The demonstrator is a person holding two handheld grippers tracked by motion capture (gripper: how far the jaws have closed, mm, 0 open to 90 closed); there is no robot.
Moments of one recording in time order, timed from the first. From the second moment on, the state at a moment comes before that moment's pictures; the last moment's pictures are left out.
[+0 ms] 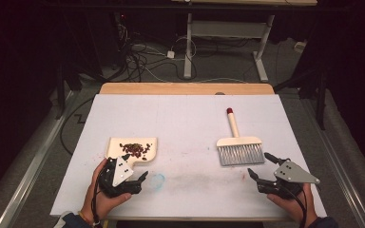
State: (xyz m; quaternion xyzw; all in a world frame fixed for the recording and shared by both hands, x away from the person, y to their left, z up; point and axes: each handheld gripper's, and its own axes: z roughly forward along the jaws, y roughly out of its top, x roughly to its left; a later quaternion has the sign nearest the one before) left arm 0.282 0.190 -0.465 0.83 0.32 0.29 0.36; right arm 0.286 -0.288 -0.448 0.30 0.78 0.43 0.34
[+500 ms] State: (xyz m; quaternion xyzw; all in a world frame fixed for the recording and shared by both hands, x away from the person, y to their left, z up) left arm 0.282 0.189 -0.465 0.83 0.32 0.29 0.36; right arm 0.284 -0.288 -0.445 0.30 0.78 0.43 0.35
